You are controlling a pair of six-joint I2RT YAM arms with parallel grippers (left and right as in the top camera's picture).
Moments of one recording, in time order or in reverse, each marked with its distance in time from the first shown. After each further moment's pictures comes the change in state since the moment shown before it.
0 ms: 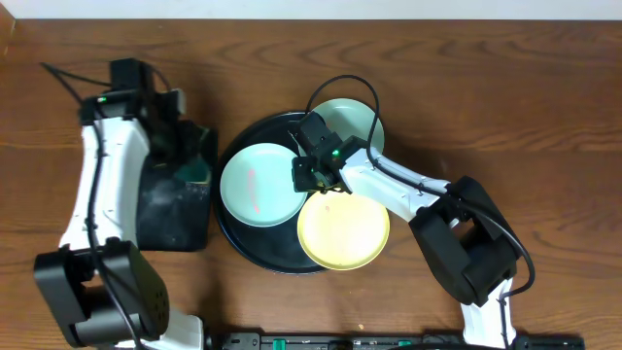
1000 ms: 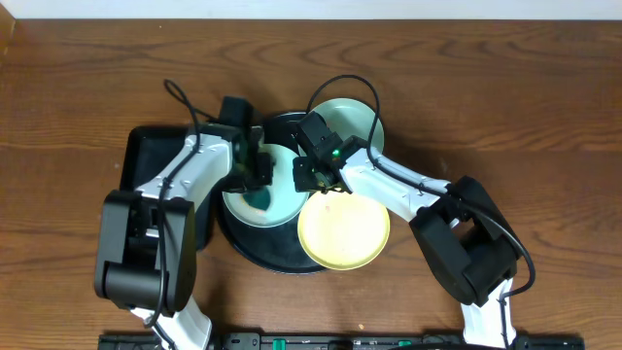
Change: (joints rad) left arm -0.298 0.148 -0.269 0.339 0.025 -0.163; right arm -0.001 0.000 0.000 -0.008 0.009 -0.001
